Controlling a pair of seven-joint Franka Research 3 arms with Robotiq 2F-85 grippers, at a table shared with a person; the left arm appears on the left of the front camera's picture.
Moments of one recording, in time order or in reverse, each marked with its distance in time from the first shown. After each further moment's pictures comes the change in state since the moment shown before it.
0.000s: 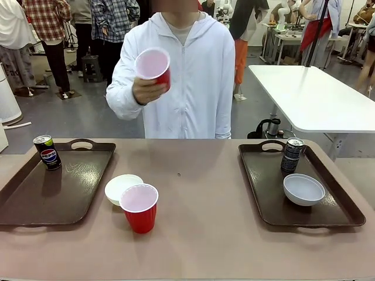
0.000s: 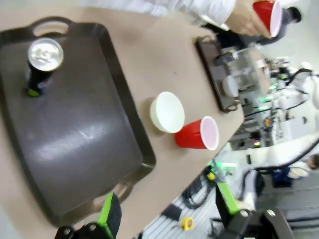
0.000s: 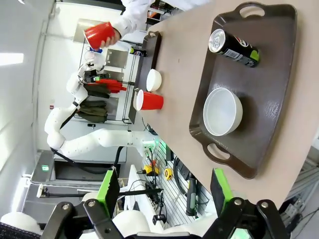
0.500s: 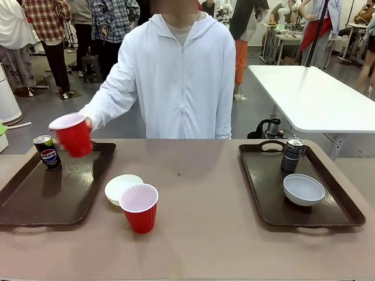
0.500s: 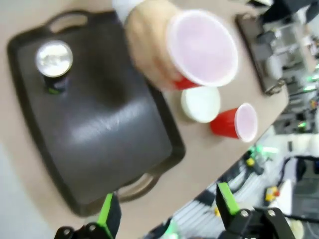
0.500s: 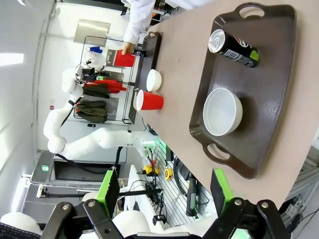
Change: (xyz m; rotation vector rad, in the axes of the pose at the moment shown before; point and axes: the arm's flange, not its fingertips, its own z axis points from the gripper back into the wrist) left arm 0.020 -0.040 -0.026 0.257 0.131 -0.062; right arm -0.001 0.000 0.001 0.000 -0.002 0.000
